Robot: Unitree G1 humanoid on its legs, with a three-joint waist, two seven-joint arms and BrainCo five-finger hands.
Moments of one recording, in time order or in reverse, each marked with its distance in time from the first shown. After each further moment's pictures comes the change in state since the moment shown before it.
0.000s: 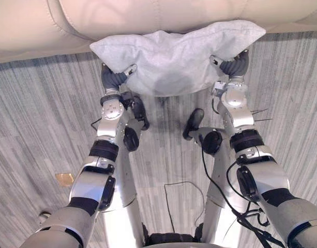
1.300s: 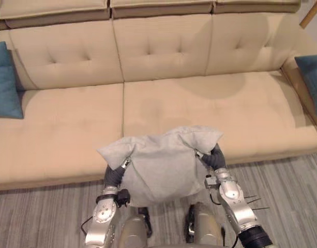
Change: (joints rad) left arm 1.024 -0.046 -0.110 -0.464 0.055 -0.076 -0.194; right arm 0.935 0.014 0.162 -0.444 -0.044 -0.107 0.320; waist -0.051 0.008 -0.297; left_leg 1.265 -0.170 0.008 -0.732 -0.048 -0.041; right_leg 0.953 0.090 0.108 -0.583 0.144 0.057
